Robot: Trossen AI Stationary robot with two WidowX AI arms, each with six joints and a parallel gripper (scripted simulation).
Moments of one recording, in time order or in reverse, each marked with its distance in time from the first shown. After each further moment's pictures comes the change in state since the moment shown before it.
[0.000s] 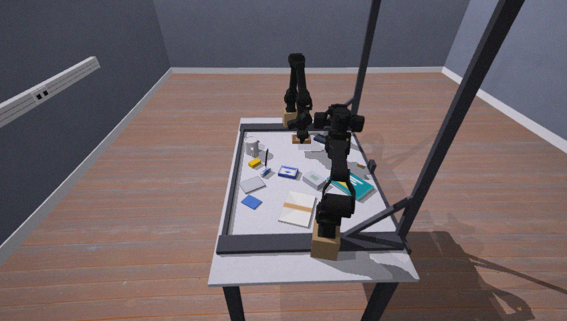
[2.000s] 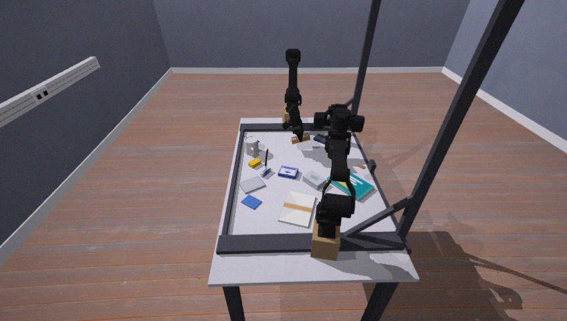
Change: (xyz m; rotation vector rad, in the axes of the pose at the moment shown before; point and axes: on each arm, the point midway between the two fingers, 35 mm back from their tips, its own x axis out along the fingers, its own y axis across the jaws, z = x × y) left arm 0.000 0.000 0.000 0.000 0.000 0.000; right arm 0.001 -0.011 0.010 0.004 0.263 0.269
